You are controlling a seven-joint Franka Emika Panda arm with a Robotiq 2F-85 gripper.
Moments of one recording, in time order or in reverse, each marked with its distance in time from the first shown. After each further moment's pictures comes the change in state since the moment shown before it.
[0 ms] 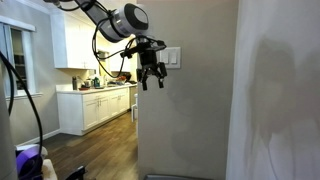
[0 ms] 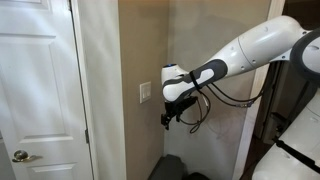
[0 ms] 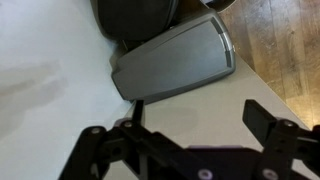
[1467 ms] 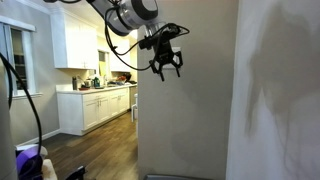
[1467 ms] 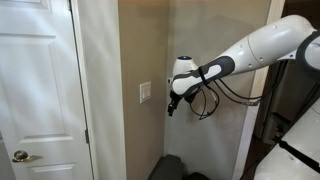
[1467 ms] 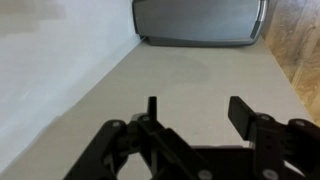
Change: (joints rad) arm 0.049 -0.041 -0.181 -0.004 -0.020 0.249 -0.469
